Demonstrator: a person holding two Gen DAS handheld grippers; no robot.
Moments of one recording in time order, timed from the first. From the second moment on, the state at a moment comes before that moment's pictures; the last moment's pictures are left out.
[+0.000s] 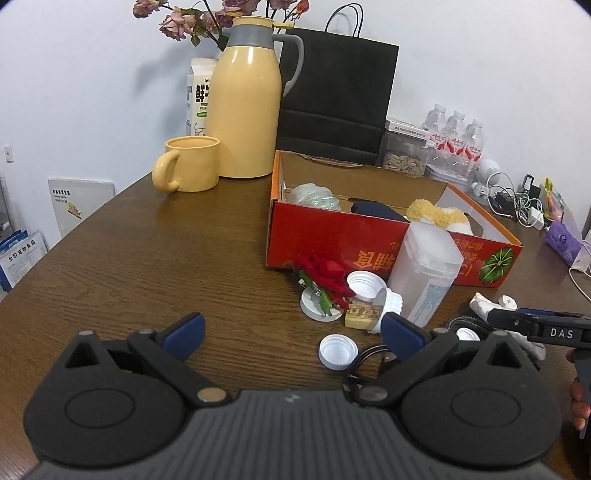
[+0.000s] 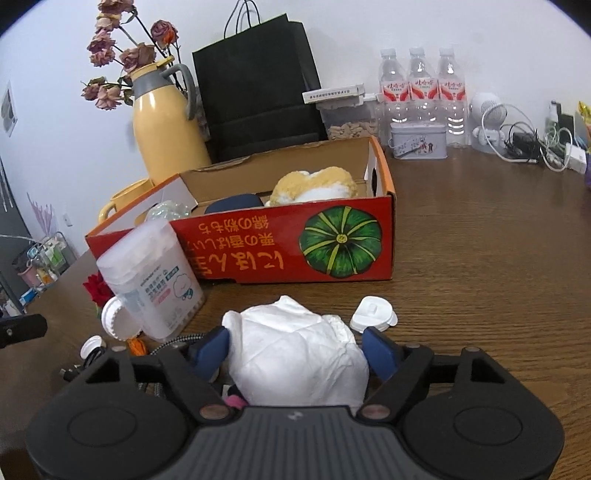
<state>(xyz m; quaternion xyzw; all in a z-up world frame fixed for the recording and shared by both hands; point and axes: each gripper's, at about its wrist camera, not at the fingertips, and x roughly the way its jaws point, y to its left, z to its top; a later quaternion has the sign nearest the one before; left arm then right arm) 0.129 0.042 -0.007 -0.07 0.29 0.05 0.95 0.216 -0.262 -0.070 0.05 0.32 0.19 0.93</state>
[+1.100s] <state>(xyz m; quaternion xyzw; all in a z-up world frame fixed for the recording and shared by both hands) 0.142 -0.031 -0.046 -0.01 0.33 0.01 0.94 0.184 -0.258 -0.059 0.02 0.24 0.17 0.96</state>
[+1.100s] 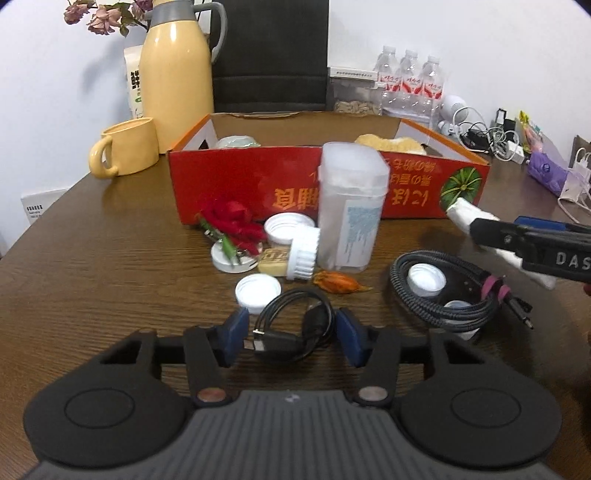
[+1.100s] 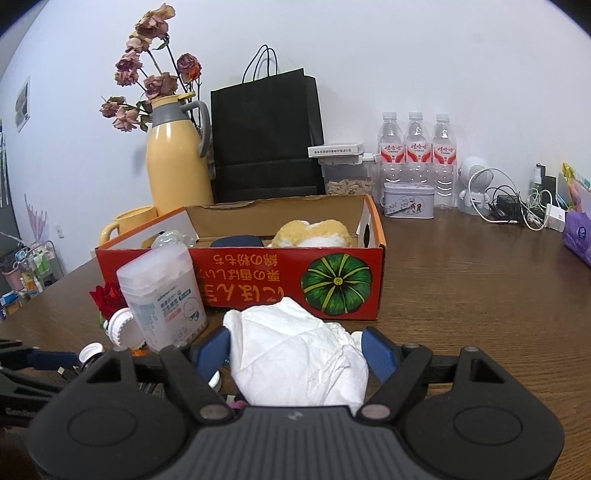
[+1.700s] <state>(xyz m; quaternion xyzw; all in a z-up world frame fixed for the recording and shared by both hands) 0.124 -0.021 -0.013 -0.02 0.27 -0.01 0.96 0.177 -0.257 -0.054 0.01 0.21 0.17 0.96</state>
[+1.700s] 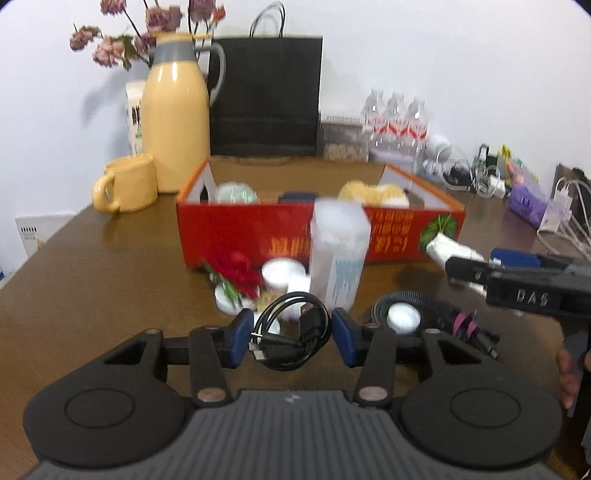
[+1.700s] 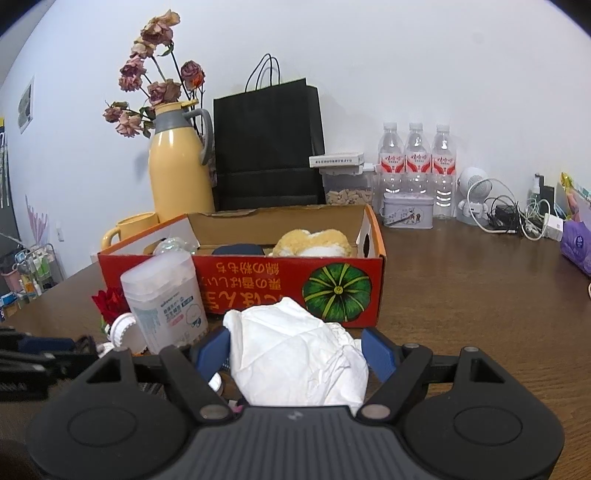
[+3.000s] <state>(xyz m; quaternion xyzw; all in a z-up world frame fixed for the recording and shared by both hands) 0.328 0.006 0.024 -0.05 0.21 0.04 0.98 0.348 -0.176 -0.016 -0.03 0.20 0.16 0.97</state>
